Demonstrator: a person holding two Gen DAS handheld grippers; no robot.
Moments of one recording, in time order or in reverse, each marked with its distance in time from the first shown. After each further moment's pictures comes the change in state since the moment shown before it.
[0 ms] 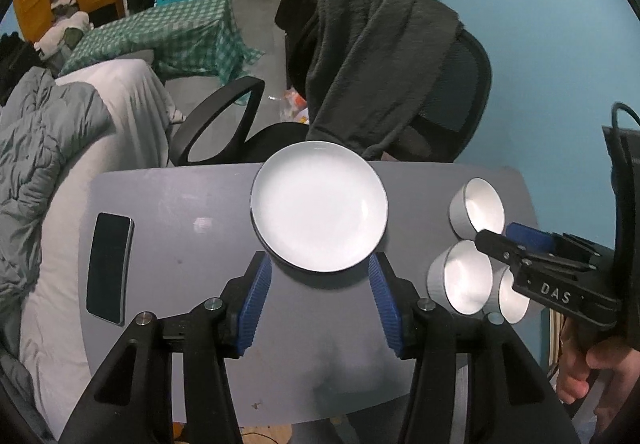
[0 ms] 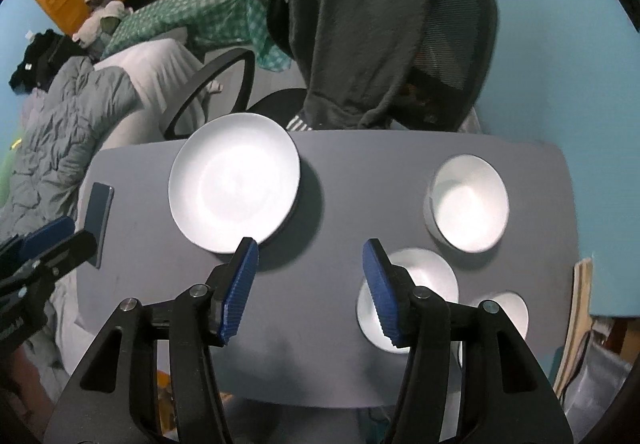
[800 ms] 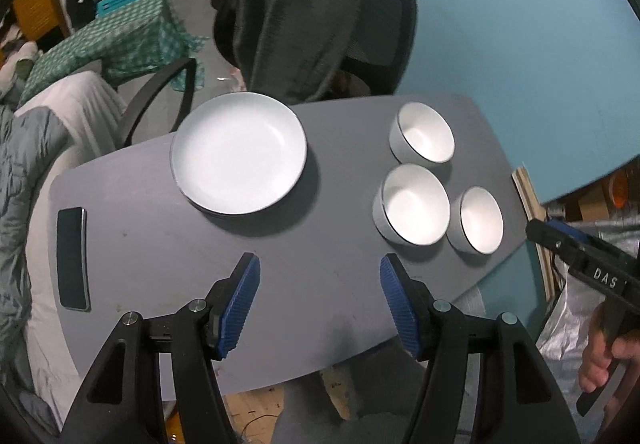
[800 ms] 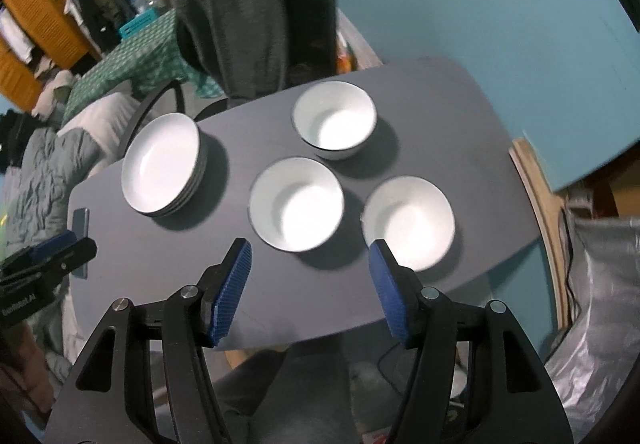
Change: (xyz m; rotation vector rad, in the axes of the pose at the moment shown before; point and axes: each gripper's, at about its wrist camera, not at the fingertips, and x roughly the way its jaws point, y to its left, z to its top) left arm 0.003 -0.075 -0.052 0.186 0.113 -0.077; right arm -0.061 -0.089 -0.107 0.295 -0.067 -0.075
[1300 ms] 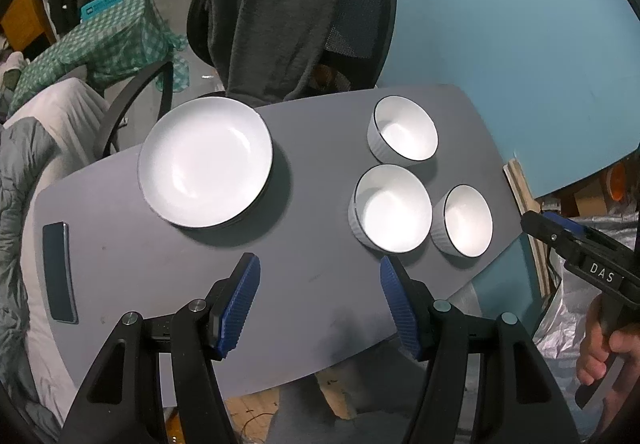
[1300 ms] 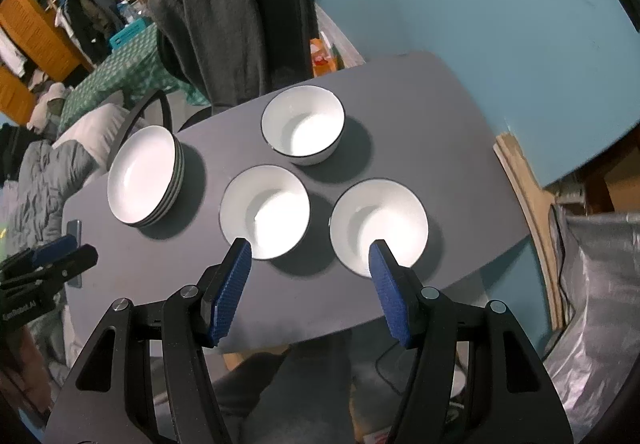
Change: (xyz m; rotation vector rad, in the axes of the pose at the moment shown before) left arm 0.016 -0.029 0.021 0.023 0.032 -0.012; right arm -0.001 -0.035 0.008 0.013 -0.004 0.004
